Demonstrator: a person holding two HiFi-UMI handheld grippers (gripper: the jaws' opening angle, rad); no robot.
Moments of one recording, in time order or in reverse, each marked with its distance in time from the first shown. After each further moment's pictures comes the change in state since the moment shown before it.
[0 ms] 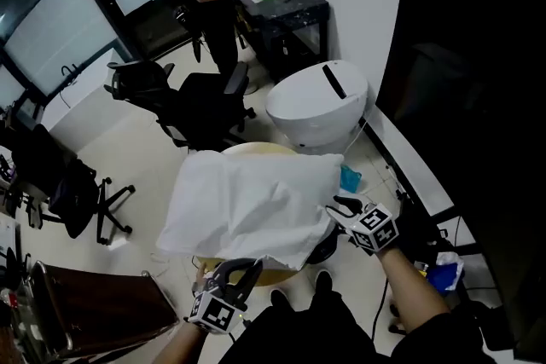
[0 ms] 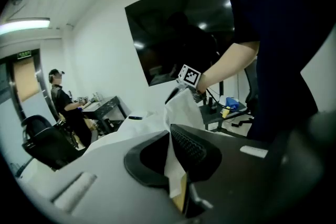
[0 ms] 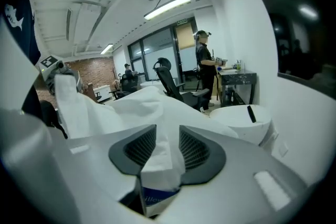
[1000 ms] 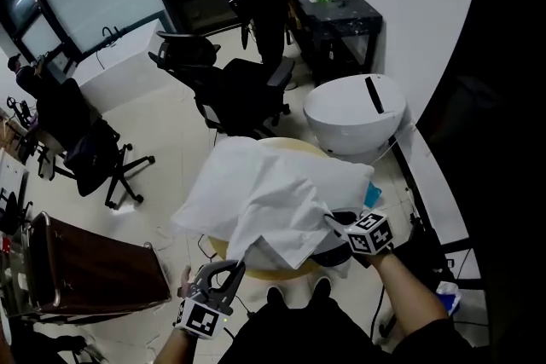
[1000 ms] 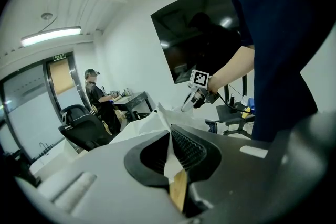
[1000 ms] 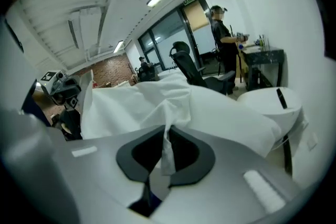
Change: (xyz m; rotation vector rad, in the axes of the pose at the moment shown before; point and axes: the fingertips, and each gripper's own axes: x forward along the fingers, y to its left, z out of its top) left arm -0.086 0.022 -0.026 -0.097 0.043 0.288; right arm 0.055 0.074 0.014 0.059 0.158 0.239
